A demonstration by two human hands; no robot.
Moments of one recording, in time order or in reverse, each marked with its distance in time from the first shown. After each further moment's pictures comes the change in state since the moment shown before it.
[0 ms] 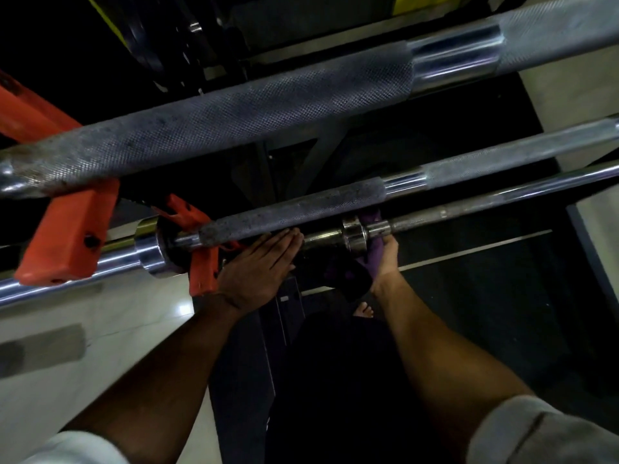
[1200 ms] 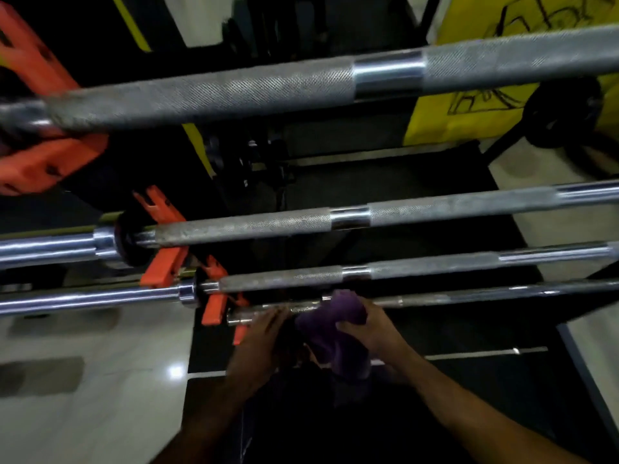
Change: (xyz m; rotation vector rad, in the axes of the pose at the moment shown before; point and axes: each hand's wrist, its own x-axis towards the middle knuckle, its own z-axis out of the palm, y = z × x) left_hand 0.004 0.088 -0.058 -0.455 -0.056 -0.617; right_hand -0.085 -0.079 -0.039 -1.086 -0.382 -0.444
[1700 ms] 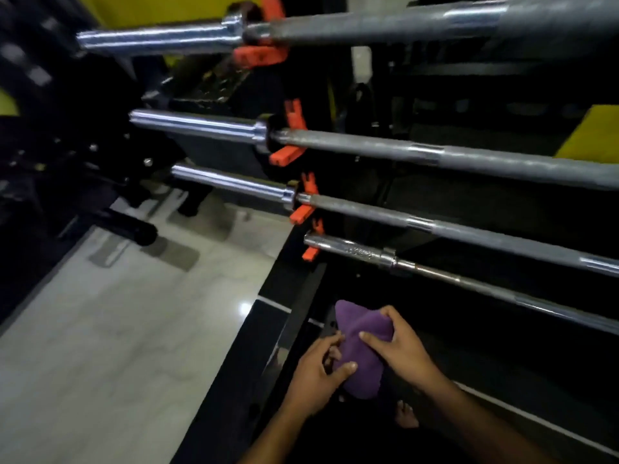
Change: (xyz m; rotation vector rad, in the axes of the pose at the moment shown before) left_hand -0.184 0.211 0.052 -0.739 0.311 -0.607; right_hand -0.131 0.048 -0.014 -0.249 -0.423 -0.249
